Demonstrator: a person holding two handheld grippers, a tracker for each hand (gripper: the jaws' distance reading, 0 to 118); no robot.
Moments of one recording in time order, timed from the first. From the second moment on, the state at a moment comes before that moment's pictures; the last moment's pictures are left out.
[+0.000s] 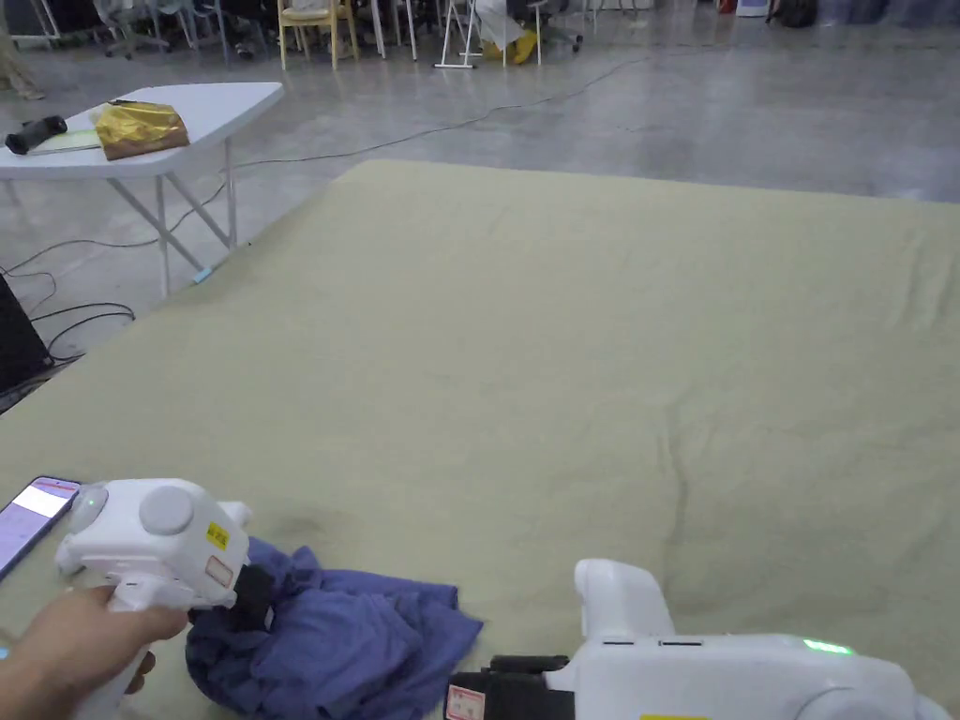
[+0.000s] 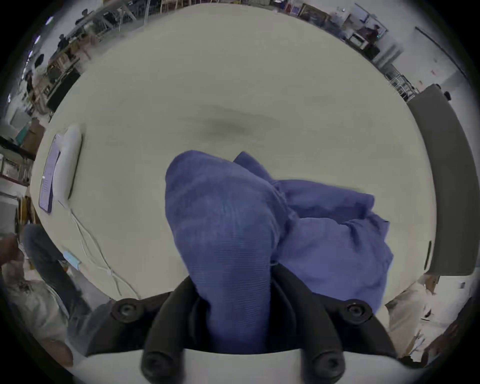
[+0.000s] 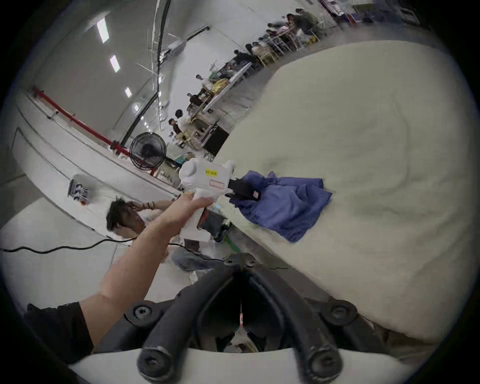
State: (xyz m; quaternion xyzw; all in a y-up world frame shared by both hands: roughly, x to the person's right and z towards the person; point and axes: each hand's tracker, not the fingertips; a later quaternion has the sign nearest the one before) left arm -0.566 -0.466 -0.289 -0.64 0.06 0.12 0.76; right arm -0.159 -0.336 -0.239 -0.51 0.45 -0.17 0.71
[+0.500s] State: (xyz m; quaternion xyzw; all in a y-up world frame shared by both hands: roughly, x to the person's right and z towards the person) left arm -0.474 -0.272 -0.260 -0.44 -0.04 0.13 0.89; right arm -0.056 -0.289 -0.254 -0.42 0.37 -0.15 0.82
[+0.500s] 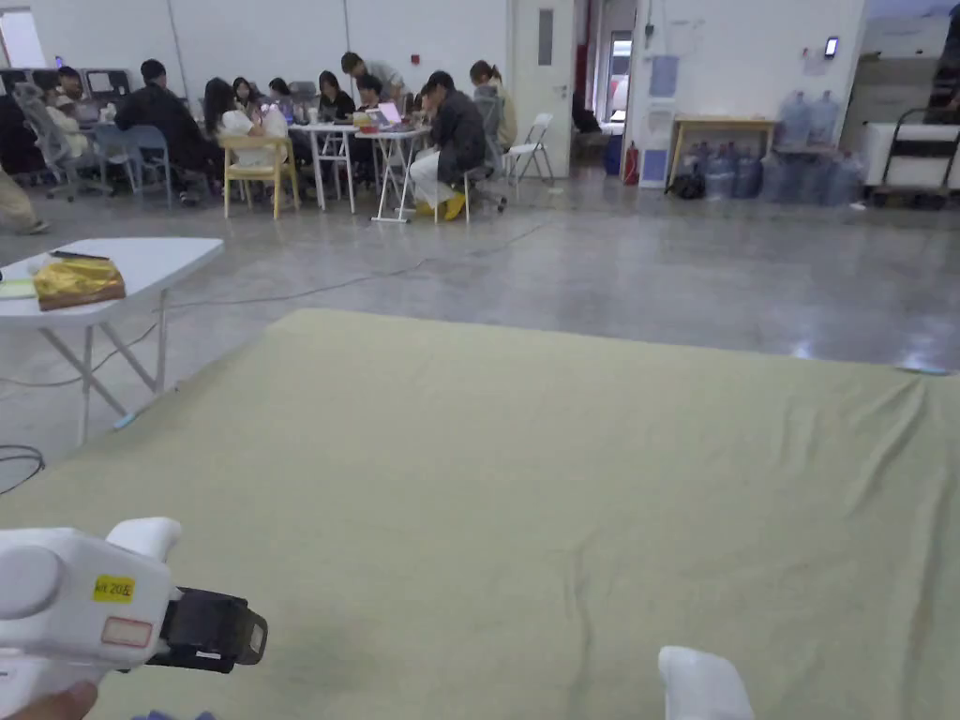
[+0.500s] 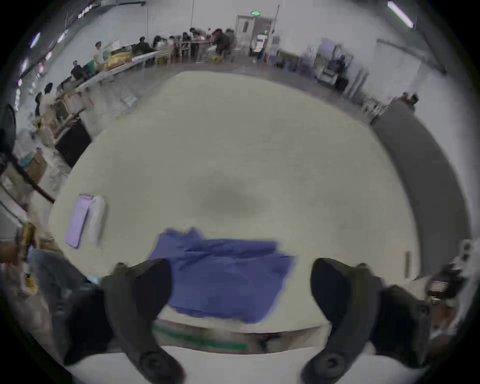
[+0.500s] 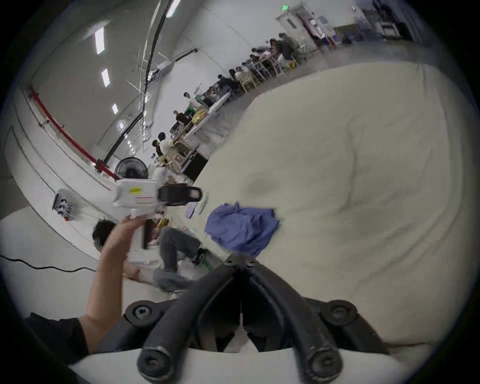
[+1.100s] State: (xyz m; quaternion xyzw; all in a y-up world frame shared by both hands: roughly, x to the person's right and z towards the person) left arm -0.164 -0.099 -0.238 -0.03 -0.01 -0.02 1.00; right arm 0.131 -0.083 -0.208 -0.03 0.03 0.02 1.00
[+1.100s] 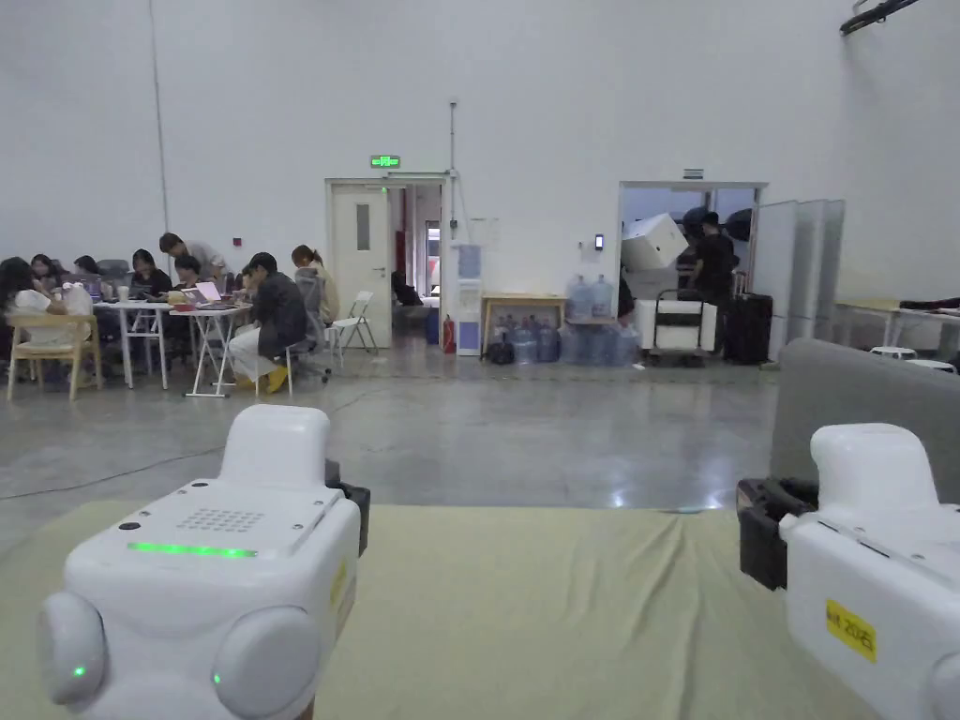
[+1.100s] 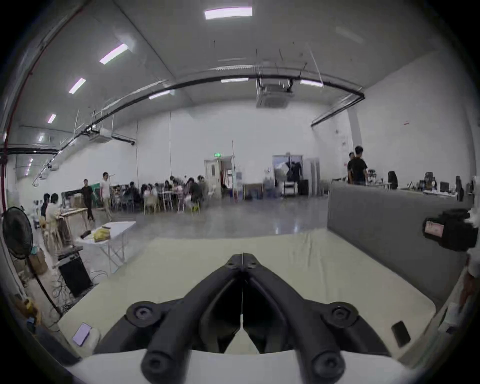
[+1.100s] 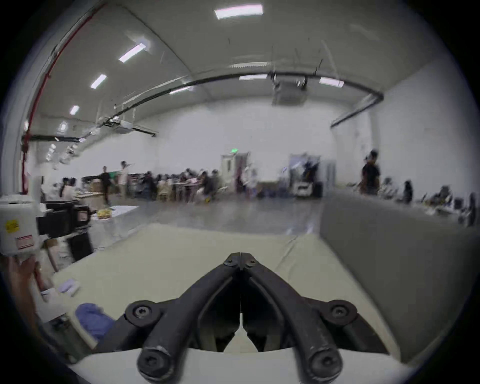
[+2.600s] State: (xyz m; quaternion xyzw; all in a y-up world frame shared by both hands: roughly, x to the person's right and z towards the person) left arm -0.150 -0.086 -0.203 -0.04 -0.01 -0.03 1.00; right arm 0.120 -0.087 -0.196 -0.06 0.02 -0.03 1.00
